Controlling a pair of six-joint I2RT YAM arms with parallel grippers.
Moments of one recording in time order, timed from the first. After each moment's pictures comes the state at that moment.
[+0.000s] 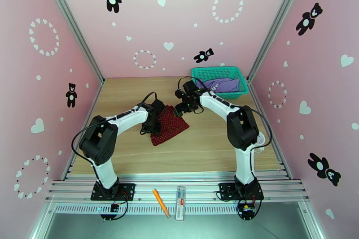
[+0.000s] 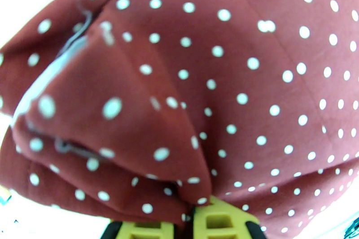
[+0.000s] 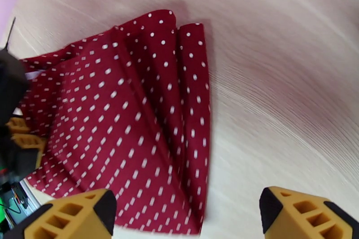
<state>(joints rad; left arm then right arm) -0.55 1.81 1.23 -0.90 -0.05 -0.45 0.53 2.11 1.69 -0.78 -0.29 -0.02</state>
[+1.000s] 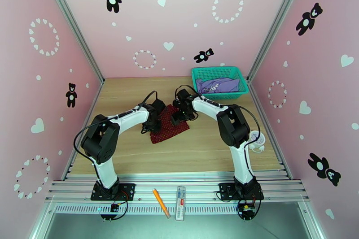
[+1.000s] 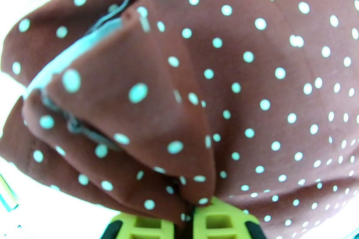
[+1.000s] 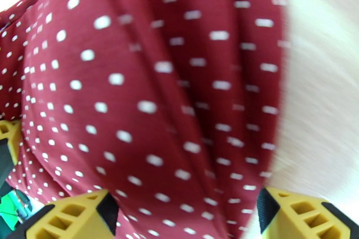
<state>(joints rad) -0.55 1.84 1.24 -0.85 -0.11 -0.45 0.59 2.15 1.66 -0.85 -0.20 0.12</state>
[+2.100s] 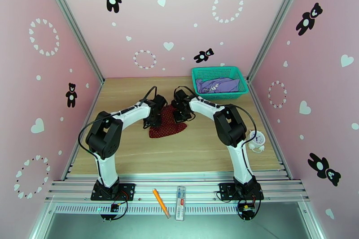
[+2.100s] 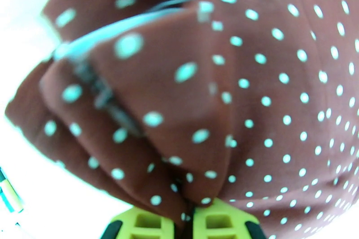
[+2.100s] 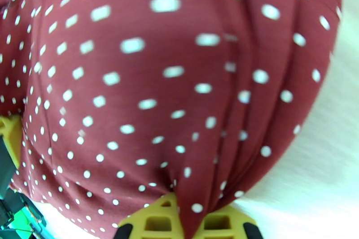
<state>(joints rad) -0.51 1.95 1.41 -0.85 -0.20 -0.52 0.62 2.19 1.71 -0.80 -0.21 0.22</state>
